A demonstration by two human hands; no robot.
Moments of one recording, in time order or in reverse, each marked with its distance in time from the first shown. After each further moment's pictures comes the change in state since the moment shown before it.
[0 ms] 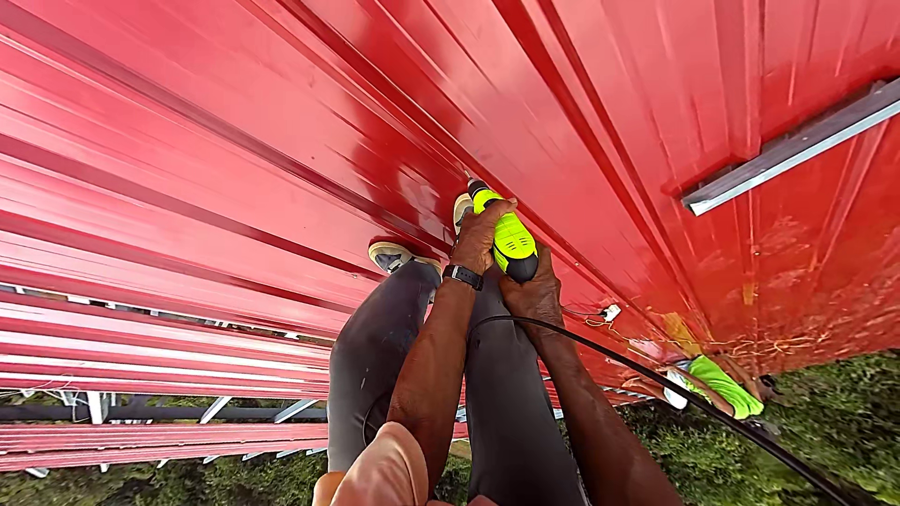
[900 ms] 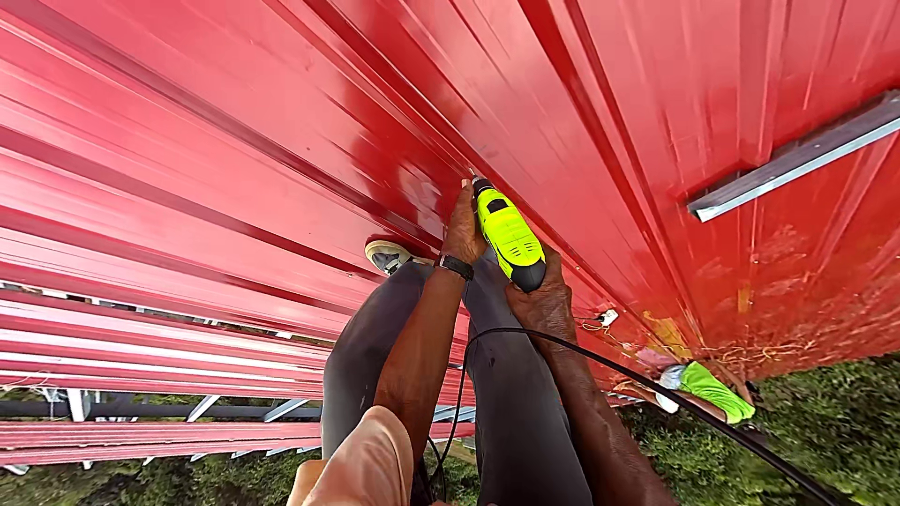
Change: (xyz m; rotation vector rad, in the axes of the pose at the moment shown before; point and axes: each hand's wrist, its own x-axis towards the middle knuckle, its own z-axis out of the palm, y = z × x) left_hand 0.059 -0.004 -0.026 -0.418 -0.041 0.013; right_hand -0.002 0.003 0.001 -0.080 0.016 -0.071
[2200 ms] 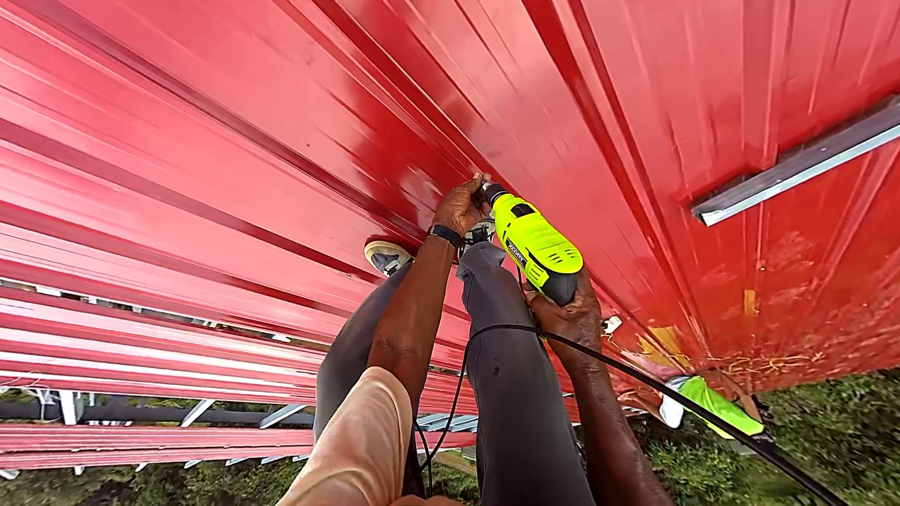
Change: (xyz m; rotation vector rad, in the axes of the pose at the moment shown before) left_hand 0.087 0.011 -0.033 -0.064 -0.061 -0.149; right_hand -0.011 0.044 -0.009 0.418 0.030 -0.054
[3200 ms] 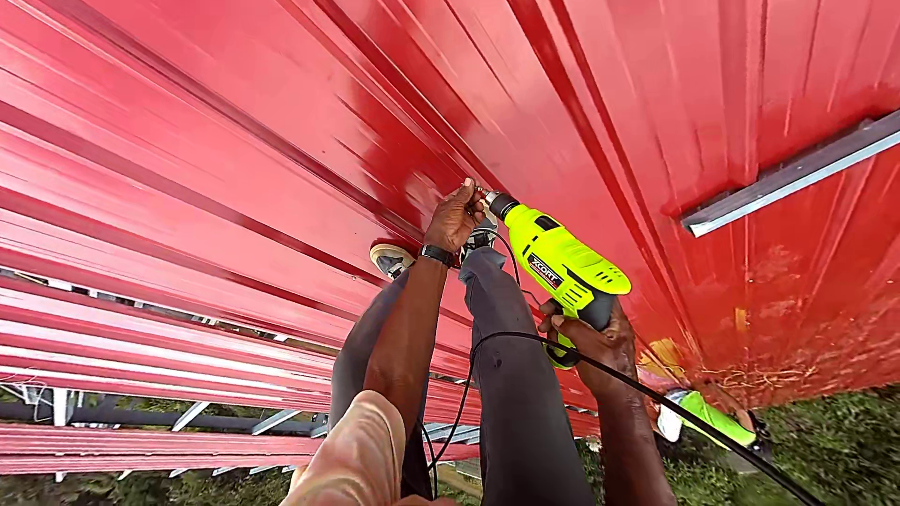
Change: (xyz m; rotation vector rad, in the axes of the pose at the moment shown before) left_hand -0.070 0.009 0.005 0.057 -0.094 0.237; right_hand -0.036 -0.034 -0.039 0.506 -0.147 0.022
